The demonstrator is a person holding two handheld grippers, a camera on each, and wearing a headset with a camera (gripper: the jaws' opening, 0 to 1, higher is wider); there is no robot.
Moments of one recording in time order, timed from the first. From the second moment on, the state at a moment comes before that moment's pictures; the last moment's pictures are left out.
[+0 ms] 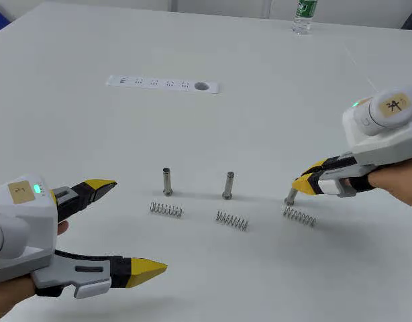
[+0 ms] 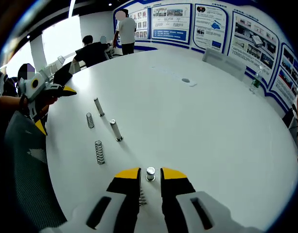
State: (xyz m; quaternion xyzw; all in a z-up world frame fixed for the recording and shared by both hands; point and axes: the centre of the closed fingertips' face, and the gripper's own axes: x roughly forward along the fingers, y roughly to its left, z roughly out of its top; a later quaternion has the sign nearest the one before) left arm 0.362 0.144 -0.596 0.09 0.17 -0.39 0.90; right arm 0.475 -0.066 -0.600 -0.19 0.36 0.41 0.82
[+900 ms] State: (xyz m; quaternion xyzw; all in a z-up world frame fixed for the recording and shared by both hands) left arm 0.364 0.144 -0.592 0.10 0.17 -0.39 0.90; right arm 0.436 -0.091 -0.638 -0.22 0.39 0.46 0.77
